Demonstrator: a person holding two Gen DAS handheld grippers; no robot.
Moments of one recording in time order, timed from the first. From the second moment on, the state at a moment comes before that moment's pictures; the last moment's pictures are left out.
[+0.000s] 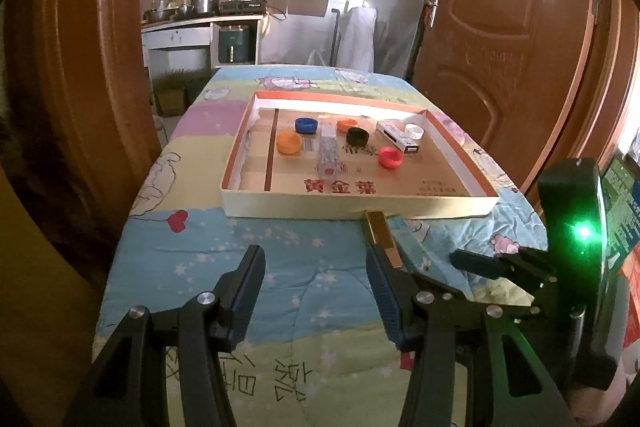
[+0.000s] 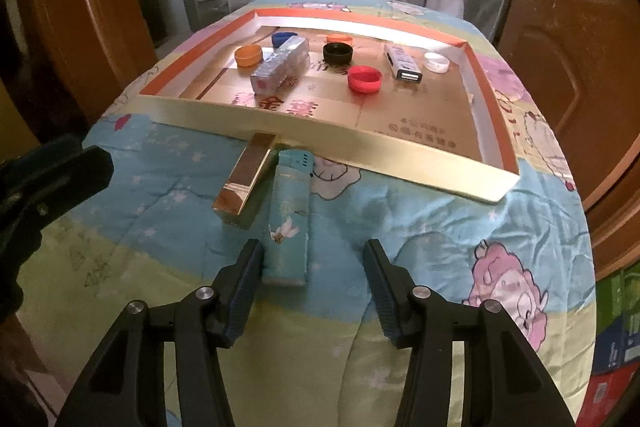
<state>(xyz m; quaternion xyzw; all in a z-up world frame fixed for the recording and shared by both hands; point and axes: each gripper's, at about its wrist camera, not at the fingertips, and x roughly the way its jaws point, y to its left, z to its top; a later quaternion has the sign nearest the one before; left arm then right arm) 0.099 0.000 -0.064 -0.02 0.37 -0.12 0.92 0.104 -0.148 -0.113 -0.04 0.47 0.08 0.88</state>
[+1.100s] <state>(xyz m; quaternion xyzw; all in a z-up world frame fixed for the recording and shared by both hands) 0.155 -0.083 -0.112 0.04 0.44 -0.14 0.89 0.094 -0.205 -0.109 0.01 0.45 0.08 0.89</state>
